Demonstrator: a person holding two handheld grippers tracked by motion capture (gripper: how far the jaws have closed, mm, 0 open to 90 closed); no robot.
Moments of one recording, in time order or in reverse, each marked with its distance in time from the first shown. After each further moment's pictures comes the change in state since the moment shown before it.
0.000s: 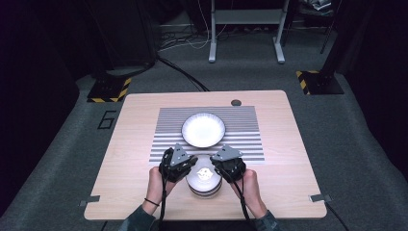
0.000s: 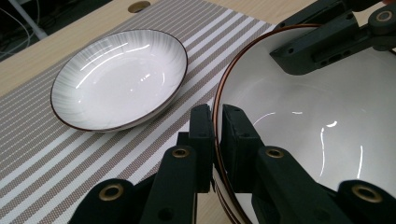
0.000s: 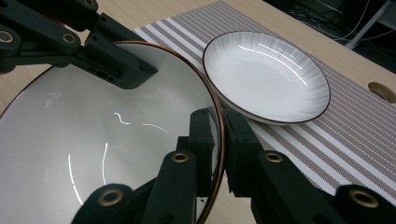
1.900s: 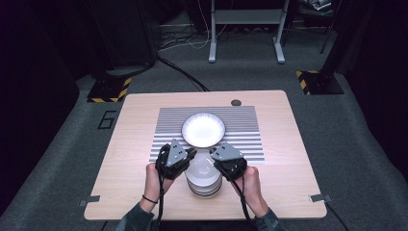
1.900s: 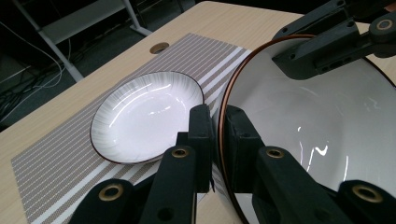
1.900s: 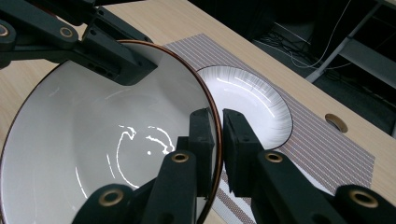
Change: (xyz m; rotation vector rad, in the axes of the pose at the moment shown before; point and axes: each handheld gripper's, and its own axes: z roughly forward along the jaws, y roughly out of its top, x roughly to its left) left arm -0.002 0.023 -0.024 -0.097 0.066 0.059; right arm 0.005 0.023 -0.024 -0.076 -0.086 -0.059
